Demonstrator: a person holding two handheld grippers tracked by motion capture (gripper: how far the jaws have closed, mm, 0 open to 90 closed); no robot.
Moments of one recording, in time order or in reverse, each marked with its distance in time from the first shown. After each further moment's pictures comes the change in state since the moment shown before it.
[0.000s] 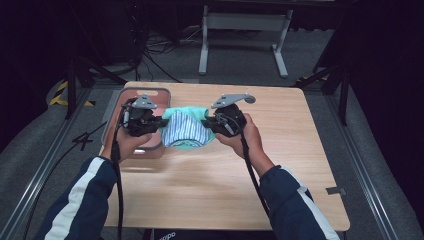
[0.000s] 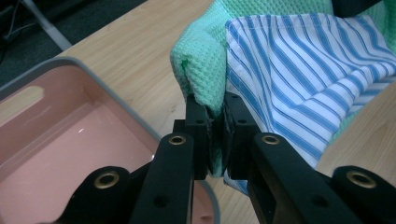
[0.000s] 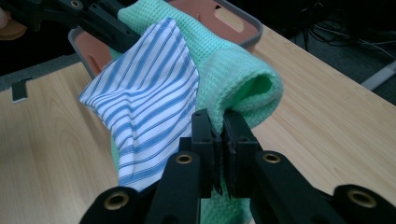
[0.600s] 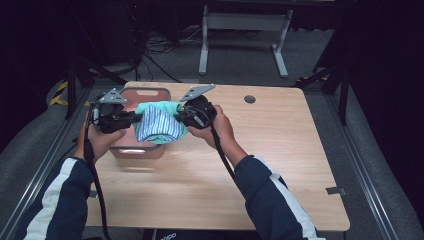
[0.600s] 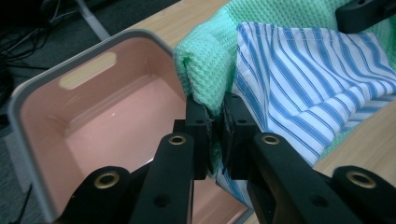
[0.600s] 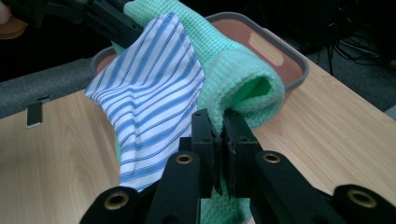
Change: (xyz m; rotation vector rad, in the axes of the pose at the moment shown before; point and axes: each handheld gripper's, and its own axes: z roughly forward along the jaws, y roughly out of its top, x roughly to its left) left arm 0.042 -0.026 -0.040 -0.002 0.105 -0.070; right arm 0.026 0.045 0.054 -0.009 0.068 -0.055
